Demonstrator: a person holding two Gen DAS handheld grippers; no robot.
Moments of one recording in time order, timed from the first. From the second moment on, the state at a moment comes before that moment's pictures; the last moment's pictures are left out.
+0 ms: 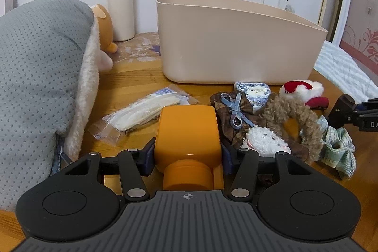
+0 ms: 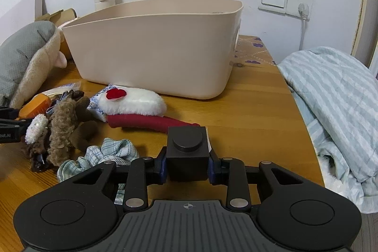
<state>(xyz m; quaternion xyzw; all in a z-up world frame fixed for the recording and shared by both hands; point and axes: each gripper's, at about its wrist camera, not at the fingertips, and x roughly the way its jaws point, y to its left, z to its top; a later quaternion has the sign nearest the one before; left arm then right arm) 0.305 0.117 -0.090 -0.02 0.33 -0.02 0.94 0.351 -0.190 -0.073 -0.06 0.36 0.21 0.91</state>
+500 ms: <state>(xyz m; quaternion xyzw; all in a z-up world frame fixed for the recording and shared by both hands) 0.287 0.111 -0.055 -0.01 0.30 -0.04 0.95 0.324 -0.198 -0.028 -0.06 0.31 0.22 0.92</state>
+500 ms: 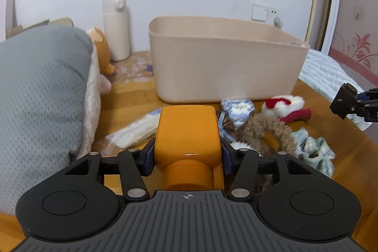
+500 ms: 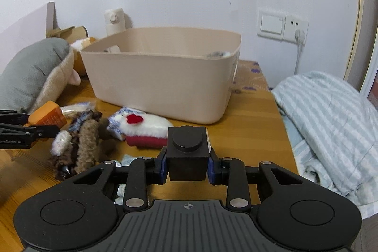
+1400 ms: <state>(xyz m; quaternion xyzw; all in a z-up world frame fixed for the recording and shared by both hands) 0.320 0.080 0.049 0.01 0.20 -0.05 0.98 0.342 -0.183 0.053 -0.06 0.24 0.23 0.94</state>
